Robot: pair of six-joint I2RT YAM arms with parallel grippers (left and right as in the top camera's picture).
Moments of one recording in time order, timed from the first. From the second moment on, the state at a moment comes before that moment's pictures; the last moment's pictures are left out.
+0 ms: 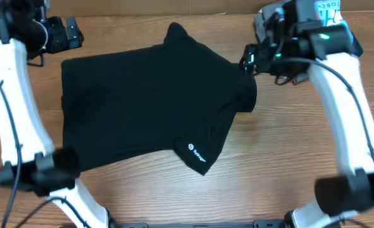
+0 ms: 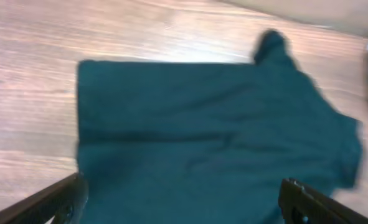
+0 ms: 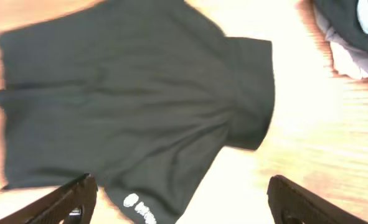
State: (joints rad) left arm 0.25 1.97 2.46 -1.54 0.27 -0.02; right arm 0.16 1.73 1.91 -1.29 -0.28 0.18
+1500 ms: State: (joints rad) left arm 0.24 1.25 0.92 -1.10 0.11 -0.49; right arm 0.54 1.38 1.28 -1.34 0.04 0.99
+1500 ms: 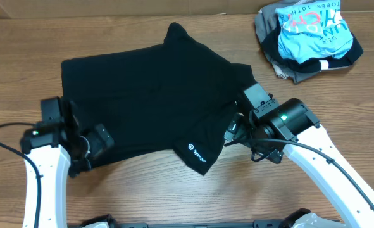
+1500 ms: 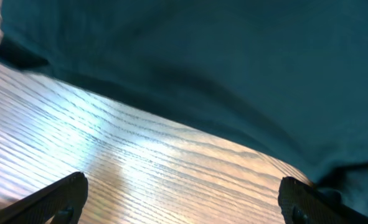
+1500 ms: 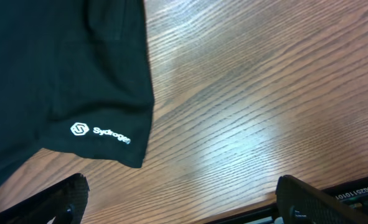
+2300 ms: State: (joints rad) left arm 0.48 1.26 0.66 -0.78 -0.09 -0.83; right arm 0.55 1.48 1.27 -1.22 -0.01 0.89
